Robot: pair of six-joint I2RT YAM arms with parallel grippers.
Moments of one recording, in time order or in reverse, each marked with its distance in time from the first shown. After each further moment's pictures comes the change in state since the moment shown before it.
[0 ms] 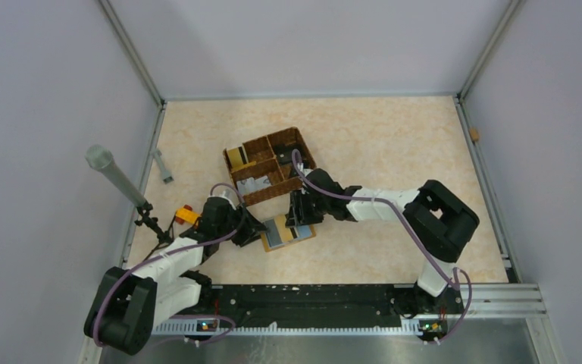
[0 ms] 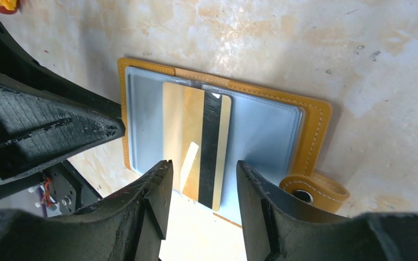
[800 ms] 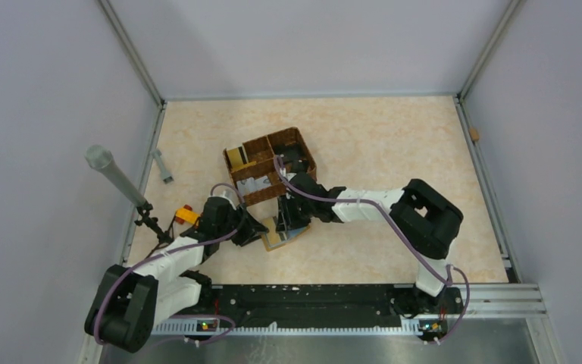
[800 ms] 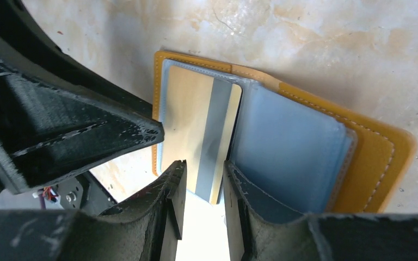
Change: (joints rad) left arm 0.000 0.015 0.000 0.010 0.004 0.000; right arm 0.087 0.074 0.114 -0.045 0.002 -0.022
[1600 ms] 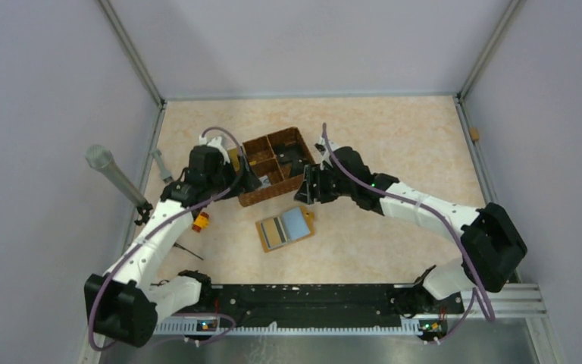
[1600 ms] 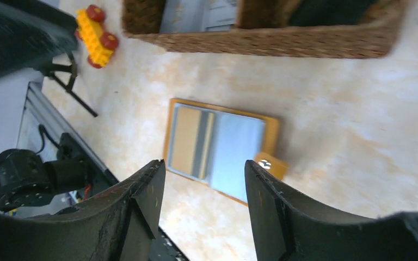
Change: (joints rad) left arm 0.046 -0.017 0.553 -0.500 -0.169 0.381; right arm -0.160 -0.370 -0.075 -0.072 0.035 -0.069
